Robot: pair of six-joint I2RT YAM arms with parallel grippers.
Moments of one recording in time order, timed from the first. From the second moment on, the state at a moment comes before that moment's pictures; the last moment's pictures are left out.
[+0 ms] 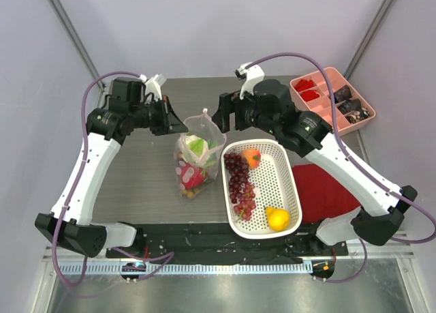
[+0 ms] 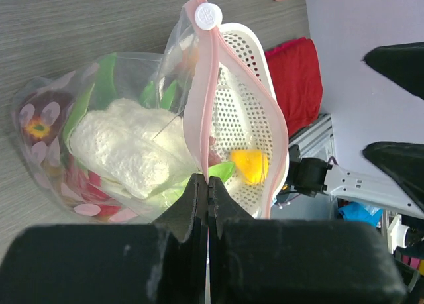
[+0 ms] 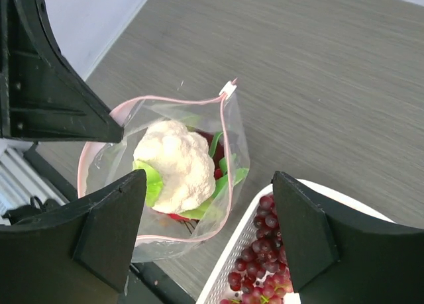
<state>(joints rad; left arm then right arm) -0.29 1.31 1.55 -0.93 0.54 -0.47 0.83 1.40 1.66 -0.62 0.11 0.31</state>
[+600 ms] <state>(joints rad) -0.29 1.31 1.63 -1.00 0.48 -0.36 0.75 1.58 1.65 -0.72 -0.16 0.27</state>
